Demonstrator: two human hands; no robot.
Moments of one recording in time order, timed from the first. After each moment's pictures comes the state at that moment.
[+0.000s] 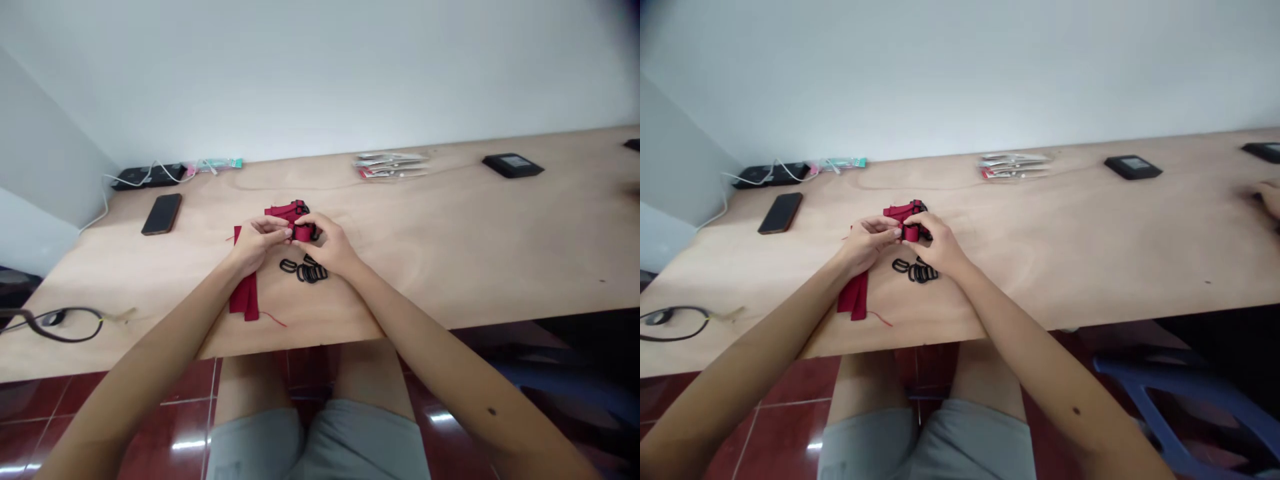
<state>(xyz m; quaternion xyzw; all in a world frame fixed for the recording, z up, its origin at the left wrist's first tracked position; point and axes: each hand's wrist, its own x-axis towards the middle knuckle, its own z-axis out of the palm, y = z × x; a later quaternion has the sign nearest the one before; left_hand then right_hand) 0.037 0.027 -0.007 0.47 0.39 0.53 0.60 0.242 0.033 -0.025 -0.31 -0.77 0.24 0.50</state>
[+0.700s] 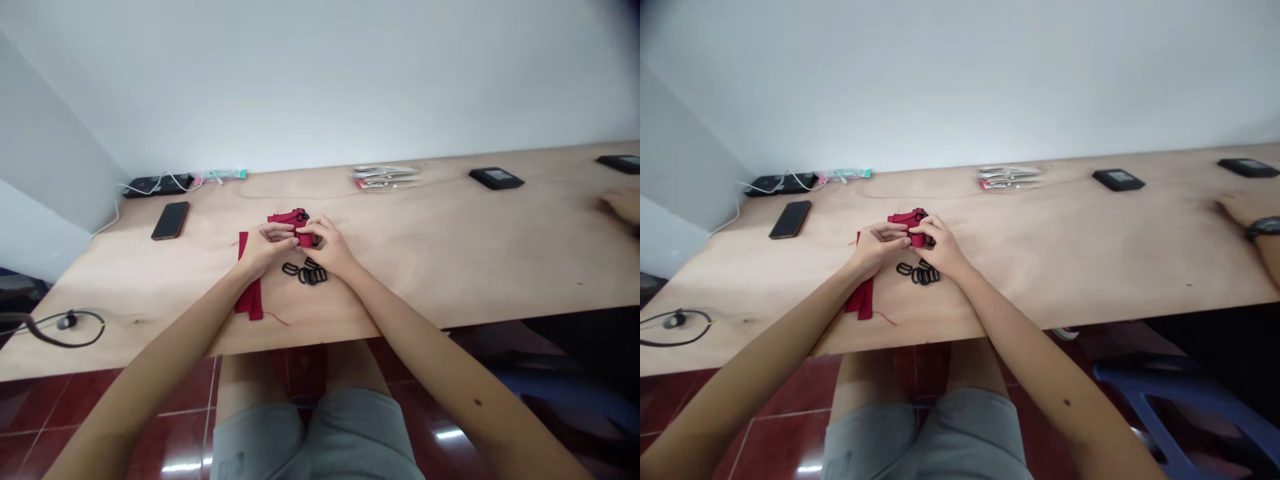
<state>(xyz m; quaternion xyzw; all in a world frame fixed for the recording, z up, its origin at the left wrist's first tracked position) 0.040 0.022 -0.015 0.53 0.40 0.53 0.52 0.243 0.041 -0.033 -0.31 -0.78 0.23 0.50</state>
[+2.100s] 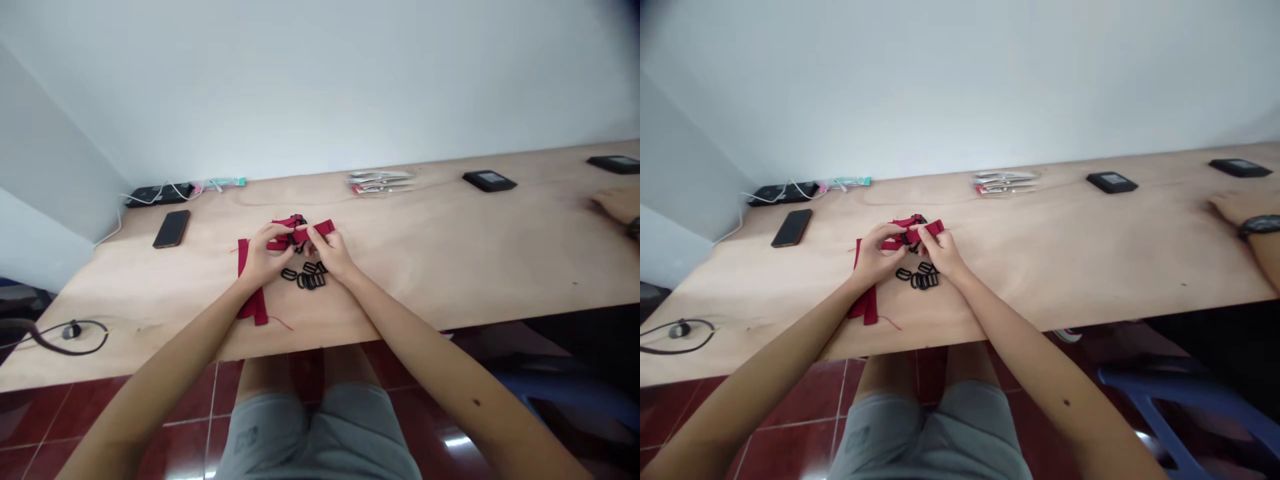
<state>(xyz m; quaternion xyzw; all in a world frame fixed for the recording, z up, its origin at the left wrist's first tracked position) 0.042 0.026 -0.017 0.75 0.36 0.54 0.15 0.235 0.037 -0.025 -0.35 -0.61 0.48 0.53</state>
